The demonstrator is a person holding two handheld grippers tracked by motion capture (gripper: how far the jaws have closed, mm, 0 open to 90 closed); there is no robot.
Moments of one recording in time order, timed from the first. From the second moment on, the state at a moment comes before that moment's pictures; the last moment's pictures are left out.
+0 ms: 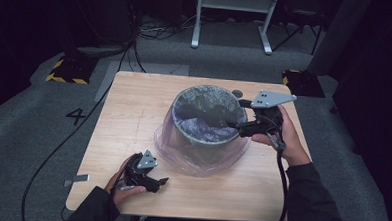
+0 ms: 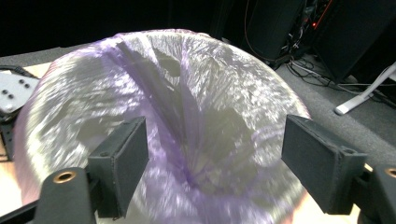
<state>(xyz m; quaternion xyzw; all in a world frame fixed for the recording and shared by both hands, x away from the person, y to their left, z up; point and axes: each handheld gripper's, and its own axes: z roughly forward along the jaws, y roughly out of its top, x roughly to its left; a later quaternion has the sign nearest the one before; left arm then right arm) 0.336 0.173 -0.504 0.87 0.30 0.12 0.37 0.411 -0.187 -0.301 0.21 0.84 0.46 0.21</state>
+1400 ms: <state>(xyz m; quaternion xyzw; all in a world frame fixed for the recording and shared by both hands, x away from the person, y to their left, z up) 0.336 0.173 -0.504 0.87 0.30 0.12 0.36 0.337 -0.272 -0.463 0.28 0.87 0.33 0.24</state>
